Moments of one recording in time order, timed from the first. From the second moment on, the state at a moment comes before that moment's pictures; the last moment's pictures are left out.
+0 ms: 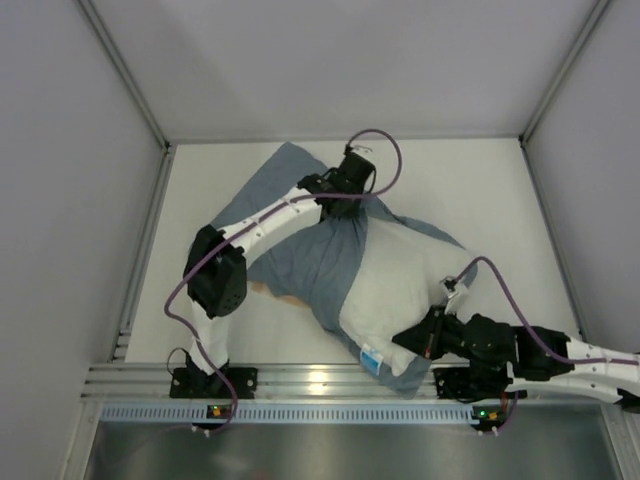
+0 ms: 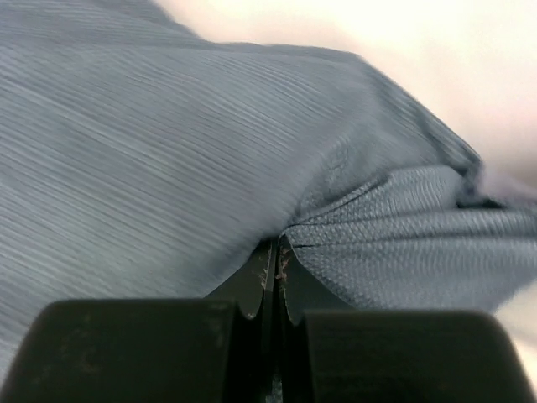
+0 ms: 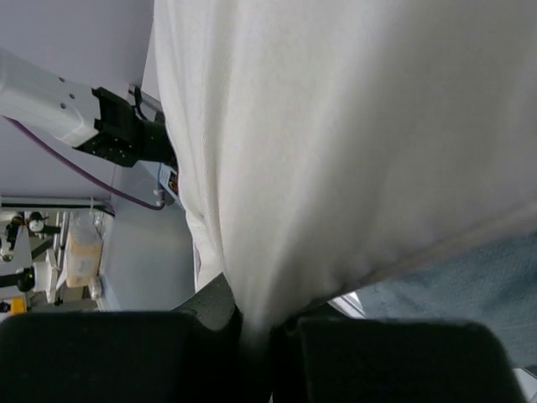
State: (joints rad) left arm -0.81 1.98 1.75 -0.61 -0.35 -0.29; right arm 1.43 0.20 0.41 -0.65 0.35 1.14
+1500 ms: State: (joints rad) left arm -0.76 0.72 0.71 -0.48 0.17 -0.82; right arm 1.39 0.27 0.62 -0.89 0.56 1.11
